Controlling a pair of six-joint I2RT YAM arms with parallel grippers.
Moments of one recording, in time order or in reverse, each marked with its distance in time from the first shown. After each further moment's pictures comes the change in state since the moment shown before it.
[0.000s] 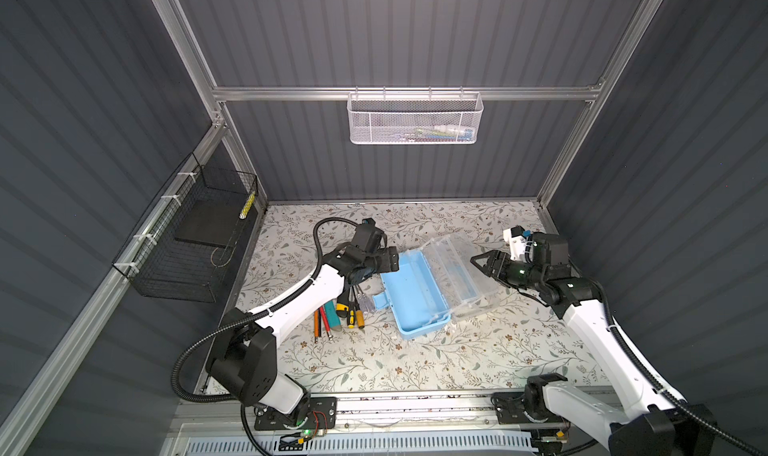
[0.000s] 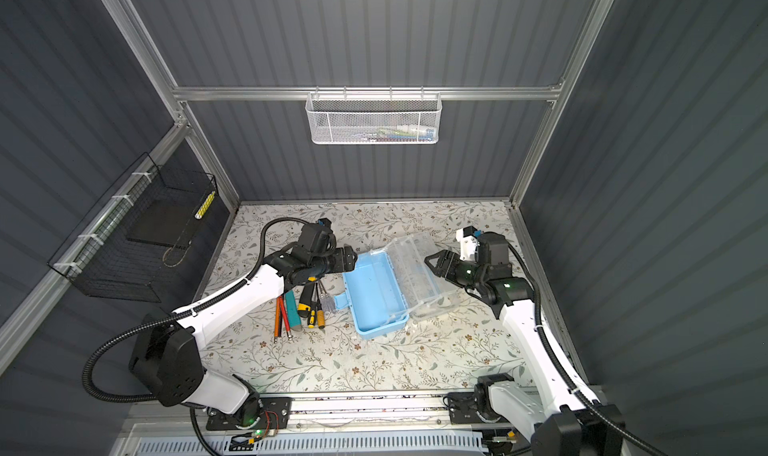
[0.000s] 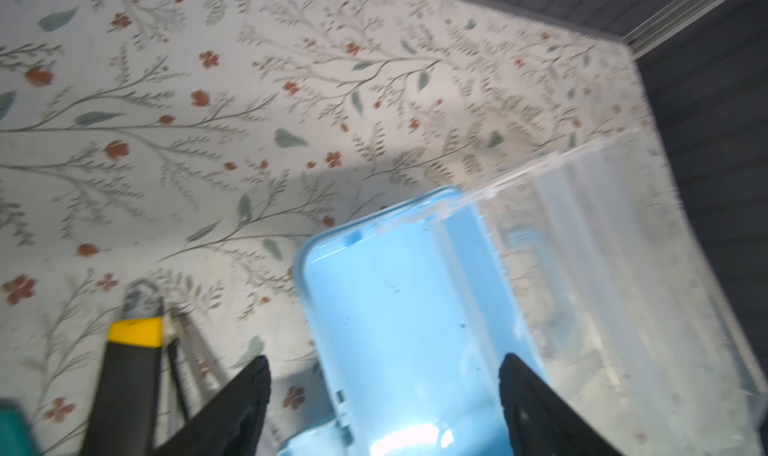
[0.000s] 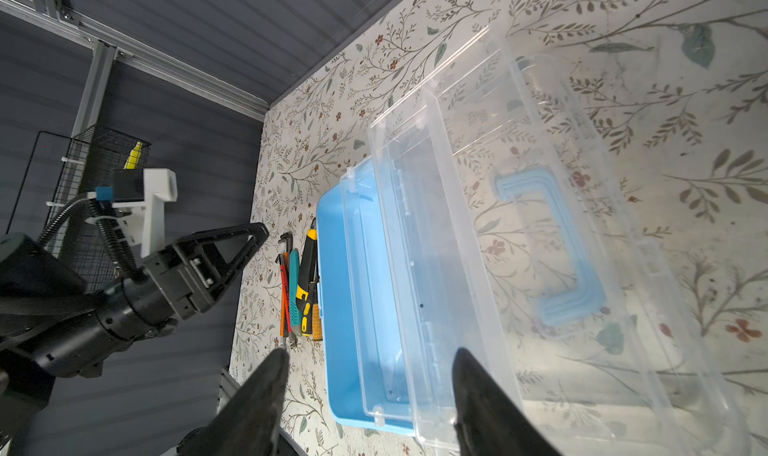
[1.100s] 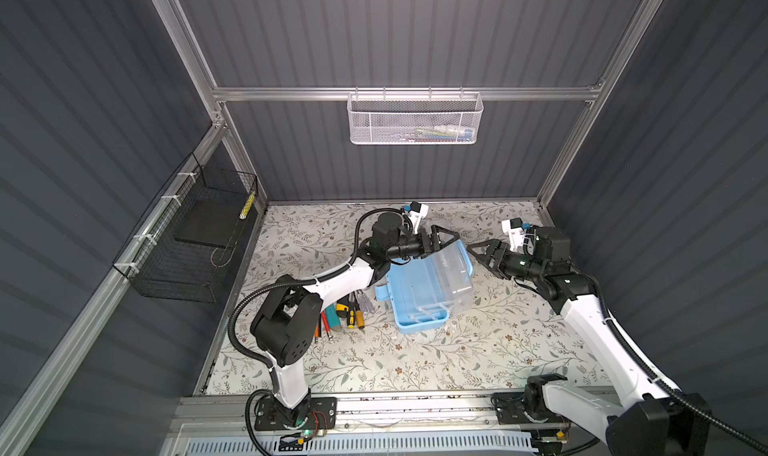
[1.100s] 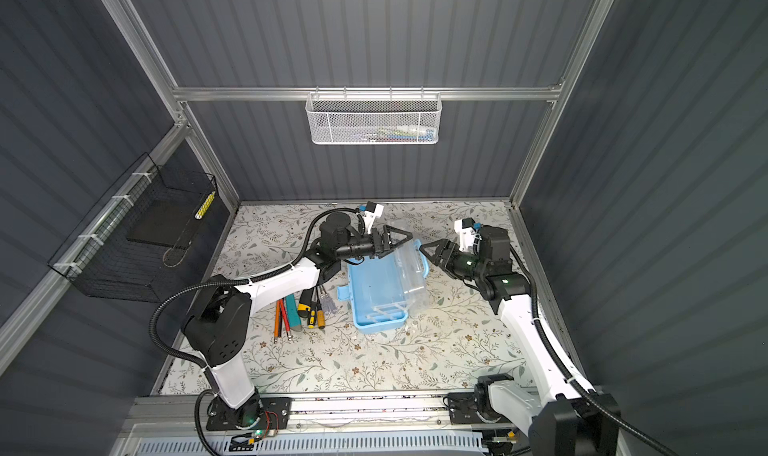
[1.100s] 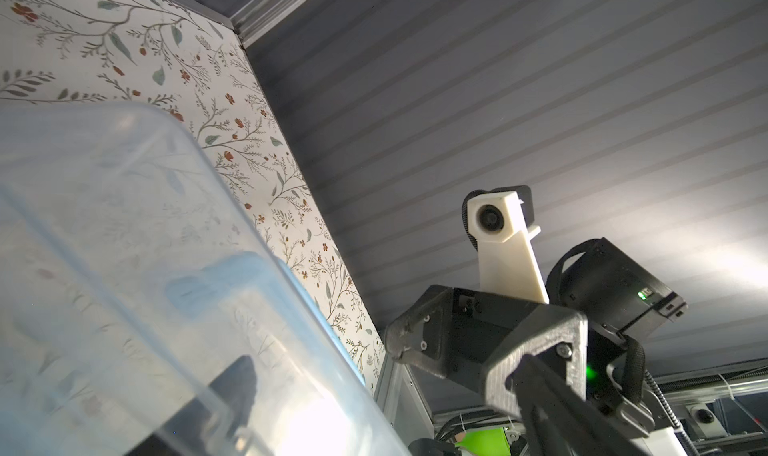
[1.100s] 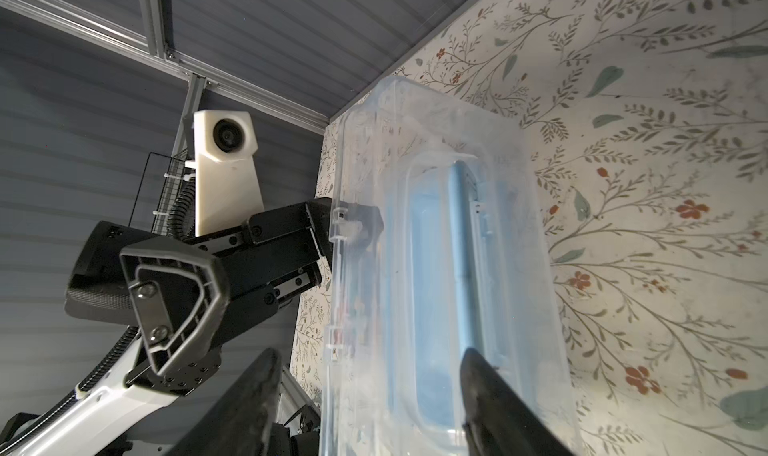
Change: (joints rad) left arm -0.076 0.314 0.146 0.877 0.752 -0.468; right arm -0.025 0.027 0.002 0.163 -0.135 0.134
